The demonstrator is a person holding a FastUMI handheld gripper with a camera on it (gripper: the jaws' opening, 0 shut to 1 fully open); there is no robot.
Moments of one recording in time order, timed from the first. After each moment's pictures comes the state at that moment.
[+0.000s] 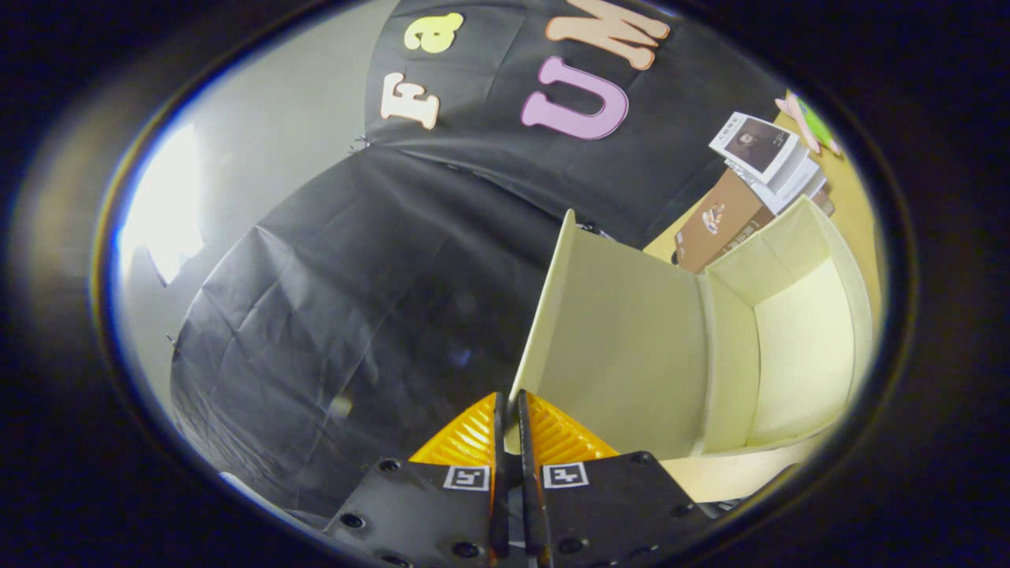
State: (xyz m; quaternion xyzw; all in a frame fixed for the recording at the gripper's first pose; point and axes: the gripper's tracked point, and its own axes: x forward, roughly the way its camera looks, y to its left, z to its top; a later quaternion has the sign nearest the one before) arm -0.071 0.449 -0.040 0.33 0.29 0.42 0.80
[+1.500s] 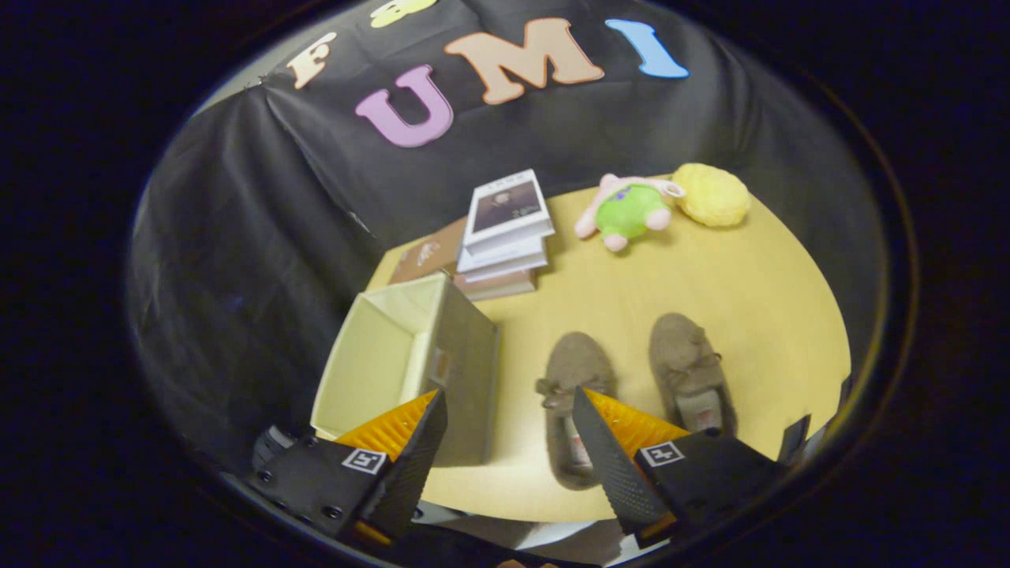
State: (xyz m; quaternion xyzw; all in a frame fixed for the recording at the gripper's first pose) arm 0.038 0.065 -0.145 0.03 0.37 0.10 0.92
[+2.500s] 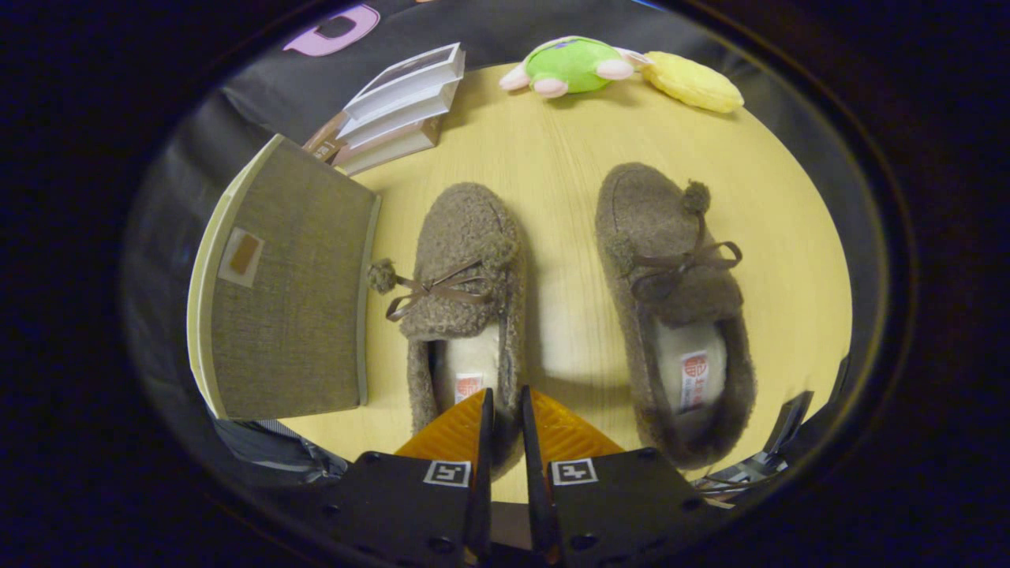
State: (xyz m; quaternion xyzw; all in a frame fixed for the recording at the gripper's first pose) arm 0.032 -0.003 -0.277 -0.01 0.55 0.03 0.84
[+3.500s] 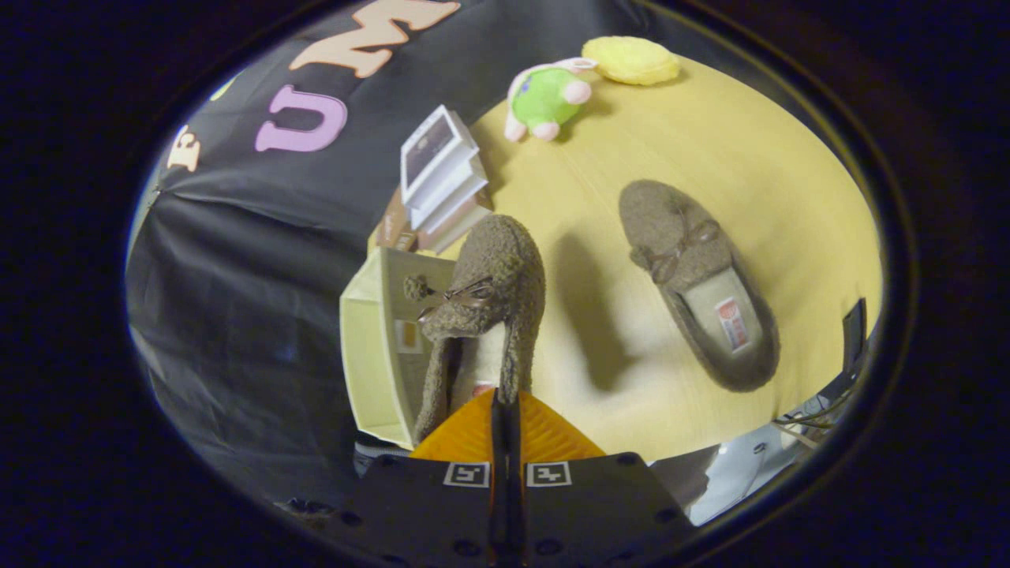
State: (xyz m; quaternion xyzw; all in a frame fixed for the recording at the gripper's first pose) arm 0.012 0.062 -0.141 0.24 0.50 0.11 0.82
